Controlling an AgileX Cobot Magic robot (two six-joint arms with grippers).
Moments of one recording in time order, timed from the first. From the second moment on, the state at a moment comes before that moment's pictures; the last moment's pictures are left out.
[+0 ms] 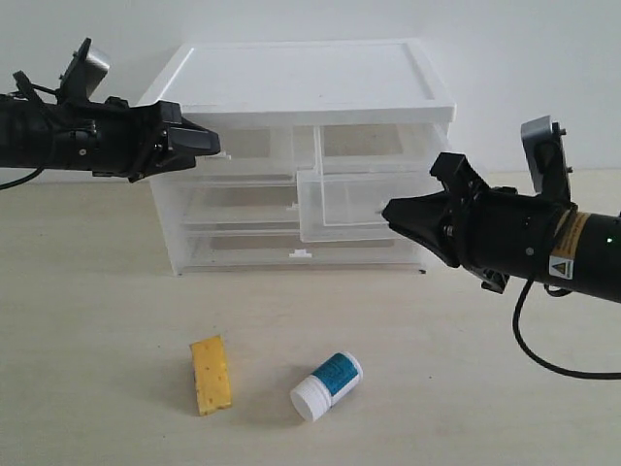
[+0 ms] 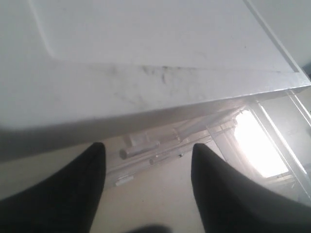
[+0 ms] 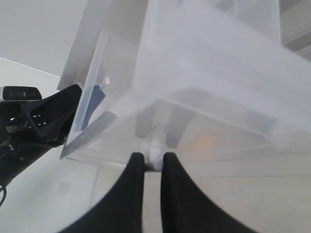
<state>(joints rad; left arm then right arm) -0.08 1.88 -1.24 -1.58 0.73 1.29 0.22 1.65 -0.64 -0.88 -0.89 1.61</state>
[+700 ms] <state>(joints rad) -0.08 1.88 -1.24 -1.49 0.74 1.20 0.22 1.64 -0.64 -1.02 -0.85 1.59</state>
